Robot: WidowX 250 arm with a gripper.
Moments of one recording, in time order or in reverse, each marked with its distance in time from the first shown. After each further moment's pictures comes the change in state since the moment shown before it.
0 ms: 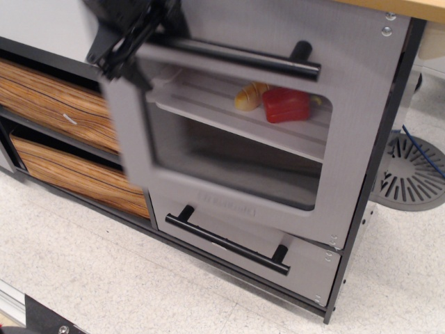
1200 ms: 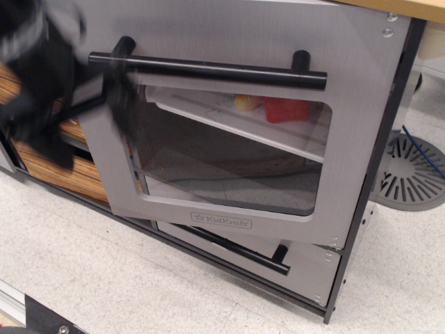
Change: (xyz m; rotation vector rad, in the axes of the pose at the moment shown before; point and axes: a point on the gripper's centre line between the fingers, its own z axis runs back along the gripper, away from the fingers) arm -0.045 0.093 0.036 0.139 0.064 -0.517
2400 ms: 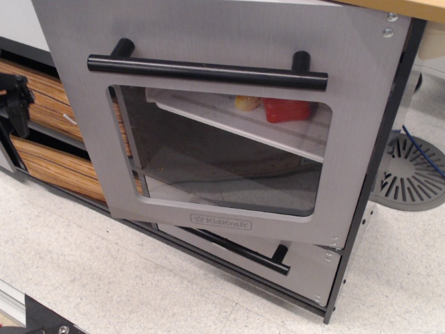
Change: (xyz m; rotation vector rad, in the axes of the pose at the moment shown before) arm 0.121 0.124 -0.037 0.266 -0.073 0.026
